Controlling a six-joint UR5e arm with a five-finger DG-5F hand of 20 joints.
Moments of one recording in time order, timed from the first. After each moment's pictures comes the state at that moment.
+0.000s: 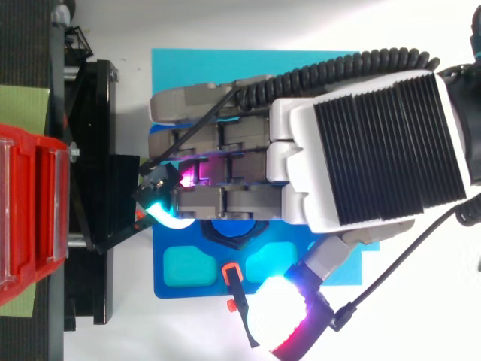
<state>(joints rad) 0.07 -2.23 -1.07 -3.00 -1.85 -1.51</state>
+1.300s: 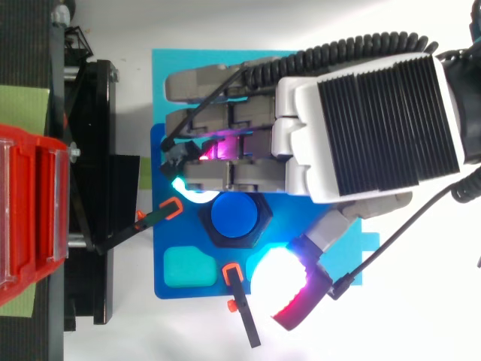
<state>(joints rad) 0.05 -2.24 -1.10 -2.99 -1.85 -1.53</state>
